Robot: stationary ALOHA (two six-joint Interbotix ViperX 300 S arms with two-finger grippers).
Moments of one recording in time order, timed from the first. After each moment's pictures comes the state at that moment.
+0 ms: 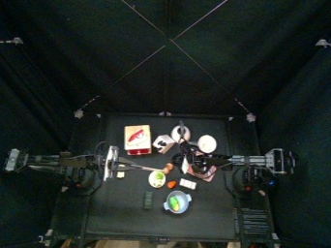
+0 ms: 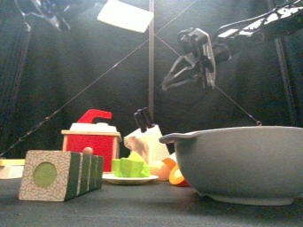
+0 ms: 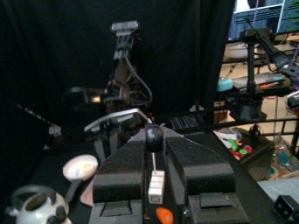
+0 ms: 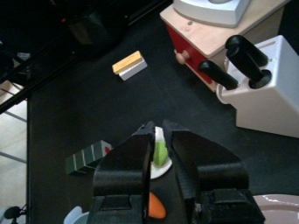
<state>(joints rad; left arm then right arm) 0.06 -0.82 1.08 0.52 -0.37 -0.46 -0.15 -0.30 0.75 -0.89 -0.10 1.25</state>
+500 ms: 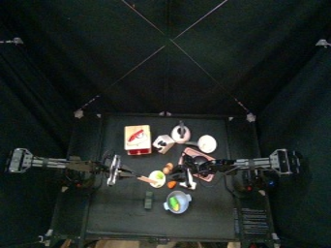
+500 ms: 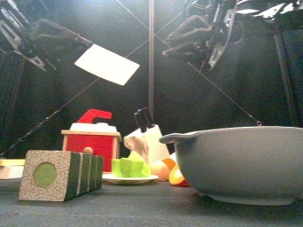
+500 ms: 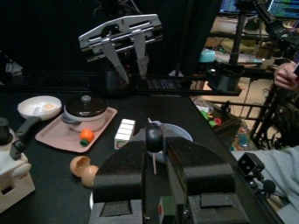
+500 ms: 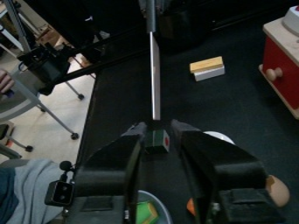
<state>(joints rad) 0.06 -0.67 1.23 0.41 -0.56 -0.45 -0.05 -0.23 0.71 -0.96 -0.27 1.25</state>
